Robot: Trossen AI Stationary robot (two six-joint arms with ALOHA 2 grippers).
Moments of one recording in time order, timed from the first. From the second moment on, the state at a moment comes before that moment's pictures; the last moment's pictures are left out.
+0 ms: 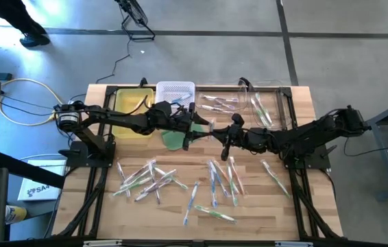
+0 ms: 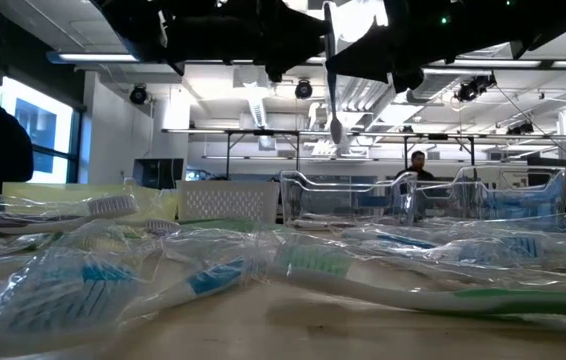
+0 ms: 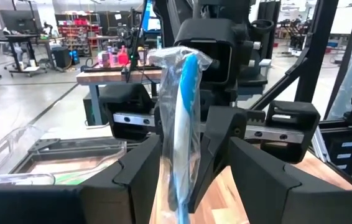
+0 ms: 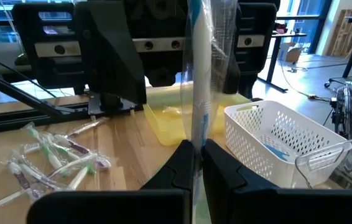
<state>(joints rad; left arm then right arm) 0.17 1.59 0.92 0.73 0.30 0.02 0.10 1.33 0.58 0.64 0.44 0.07</state>
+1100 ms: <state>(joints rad) 0.15 1.62 0.98 0.67 0.28 0.05 0.10 1.33 0.59 0.65 0.43 0.07</state>
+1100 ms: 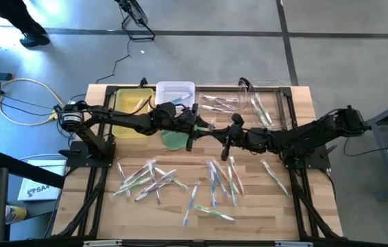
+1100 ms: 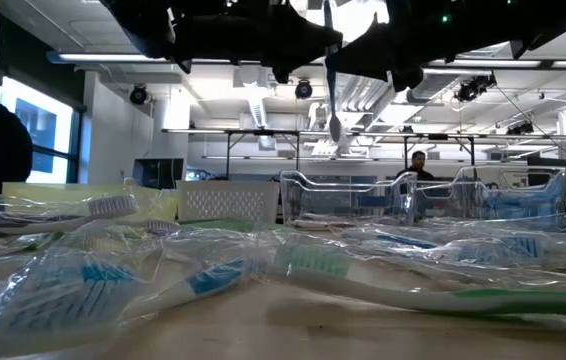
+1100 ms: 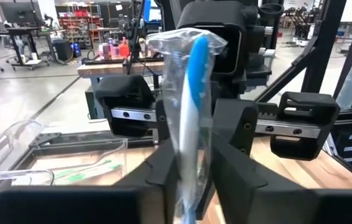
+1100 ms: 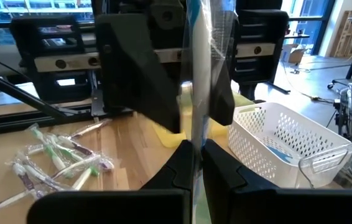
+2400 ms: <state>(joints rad) 0.32 1.61 0.98 0.66 0.59 0.12 0.14 1.03 0.59 0.18 0.40 0.16</state>
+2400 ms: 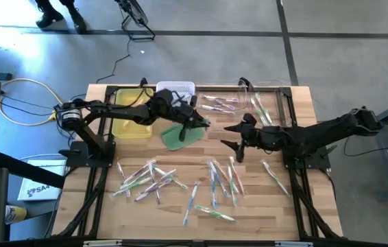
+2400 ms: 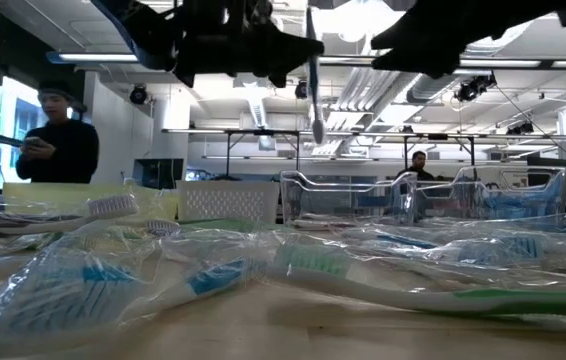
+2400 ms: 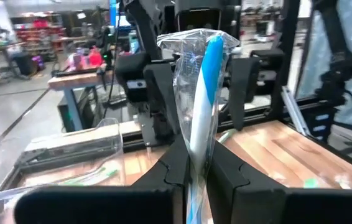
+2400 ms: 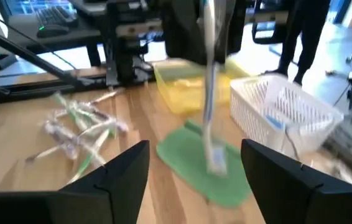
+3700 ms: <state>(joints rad) 0.77 1.64 1.21 -0.24 0.25 0.30 0.16 1.09 0.59 -0.06 0.36 0.39</state>
